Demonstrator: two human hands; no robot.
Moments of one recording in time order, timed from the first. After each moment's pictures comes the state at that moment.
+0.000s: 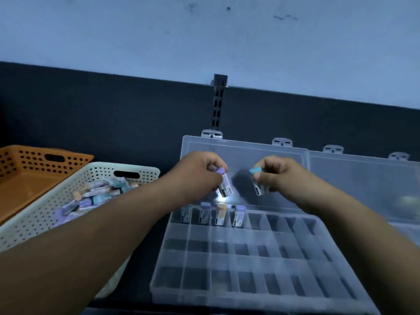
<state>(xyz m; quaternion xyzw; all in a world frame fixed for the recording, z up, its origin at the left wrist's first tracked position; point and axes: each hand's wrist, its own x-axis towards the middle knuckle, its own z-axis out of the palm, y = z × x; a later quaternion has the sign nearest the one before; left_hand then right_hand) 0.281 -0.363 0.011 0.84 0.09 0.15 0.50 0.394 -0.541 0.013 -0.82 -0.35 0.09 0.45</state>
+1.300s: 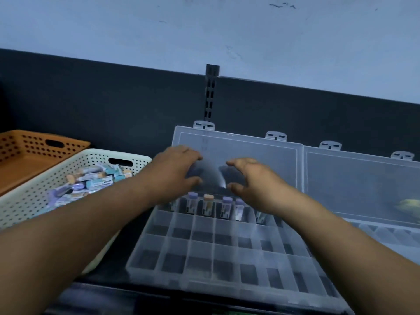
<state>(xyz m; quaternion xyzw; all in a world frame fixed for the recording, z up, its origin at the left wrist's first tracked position) 0.281 -0.351 -0.009 0.98 0.08 0.18 0.08 0.390 -0.528 -0.003 -0.89 -0.44 -0.03 0.13</state>
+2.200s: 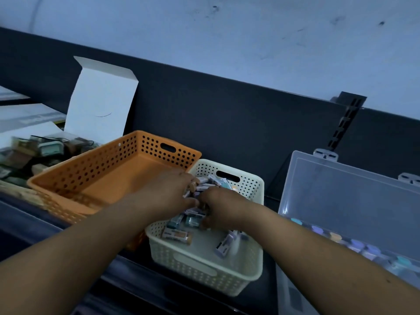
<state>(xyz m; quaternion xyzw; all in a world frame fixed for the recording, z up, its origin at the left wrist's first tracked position) 0.127 -0.156 -0.042 0.96 0.24 0.11 0.11 0.250 -0.259 -0.044 -0.77 -0.63 0.07 -0.02</state>
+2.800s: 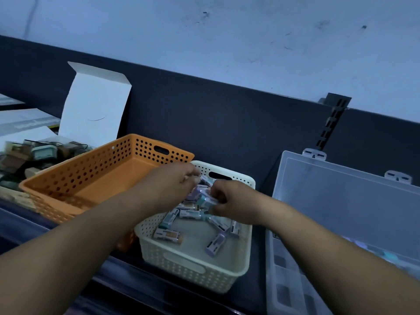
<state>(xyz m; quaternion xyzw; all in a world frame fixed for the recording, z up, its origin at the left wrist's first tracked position) 0.128 -0.179 -0.017 0.92 0.22 0.18 0.27 0.274 -0.297 -0.022 -0.79 -0.59 0.11 0.12</state>
